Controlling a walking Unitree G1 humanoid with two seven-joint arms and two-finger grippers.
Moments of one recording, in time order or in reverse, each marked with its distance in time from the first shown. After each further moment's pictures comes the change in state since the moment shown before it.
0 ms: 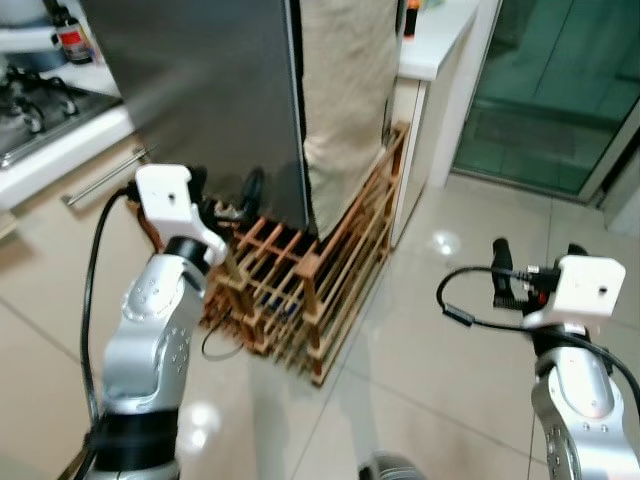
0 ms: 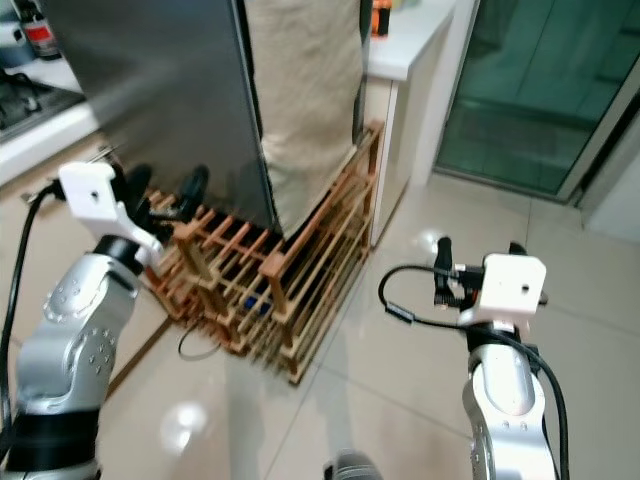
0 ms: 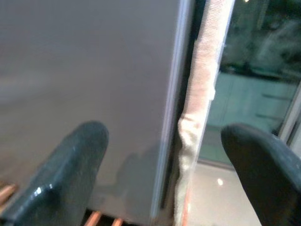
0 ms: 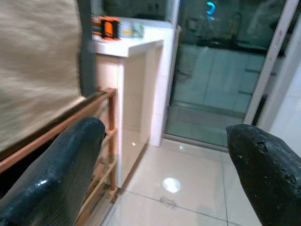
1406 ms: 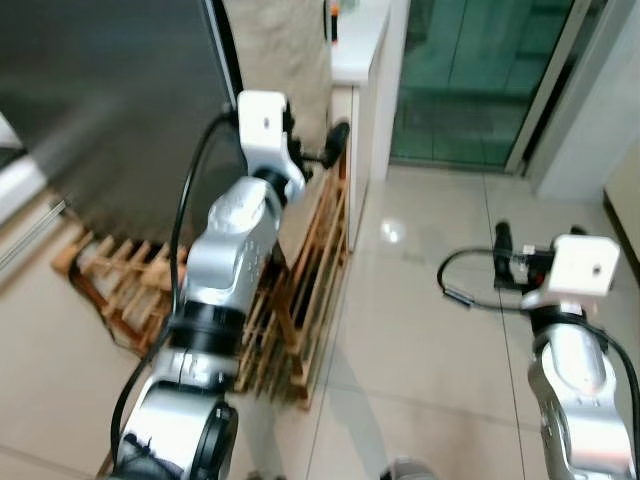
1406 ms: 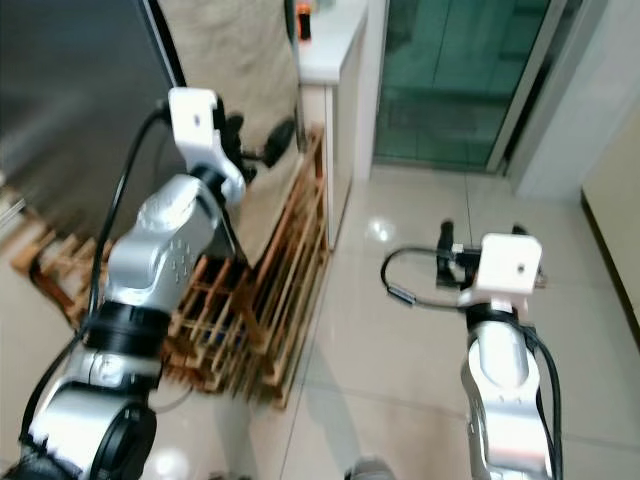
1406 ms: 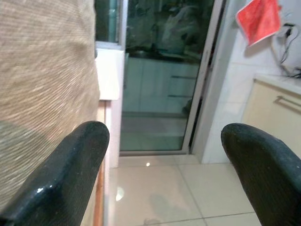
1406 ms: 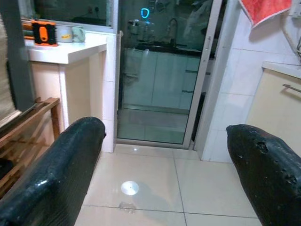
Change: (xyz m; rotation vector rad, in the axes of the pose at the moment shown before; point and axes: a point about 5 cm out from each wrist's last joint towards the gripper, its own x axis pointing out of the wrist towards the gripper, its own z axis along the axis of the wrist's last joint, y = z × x) left arm 0.084 -0.044 0.014 -0.023 0.045 -0.151; right arm 0.019 0.006 0.009 -0.016 -0.057 -0.018
